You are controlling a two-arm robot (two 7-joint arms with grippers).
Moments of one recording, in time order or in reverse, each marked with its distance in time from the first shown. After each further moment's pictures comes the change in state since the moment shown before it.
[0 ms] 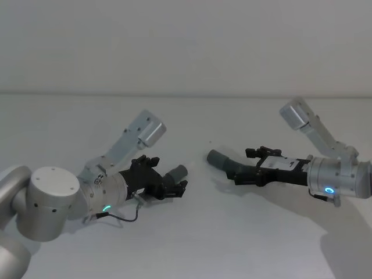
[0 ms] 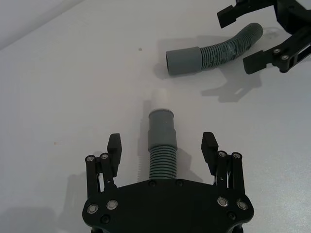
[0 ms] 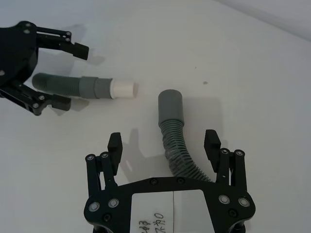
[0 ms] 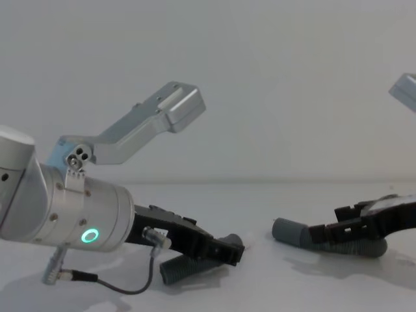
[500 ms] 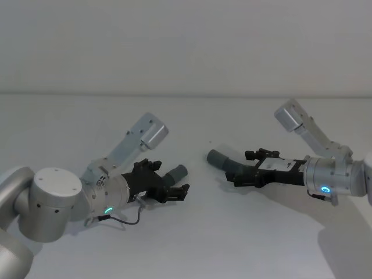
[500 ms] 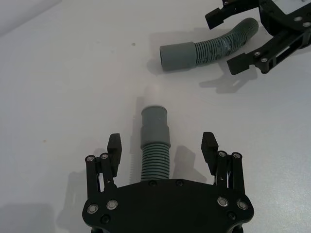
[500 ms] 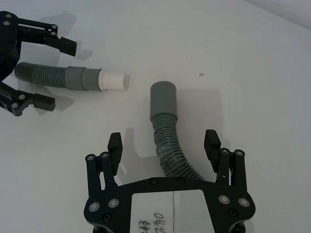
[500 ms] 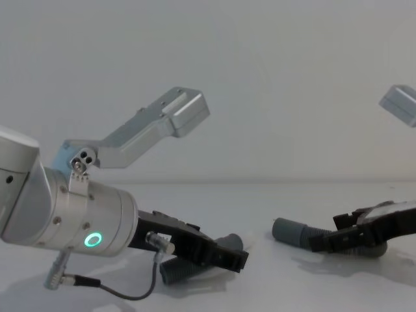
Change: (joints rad) left arm 0.002 -0.009 -0.001 0.003 0.005 0.018 -0.015; right arm 0.041 -0.013 -0.039 0.064 -0.020 -0.009 -0.001
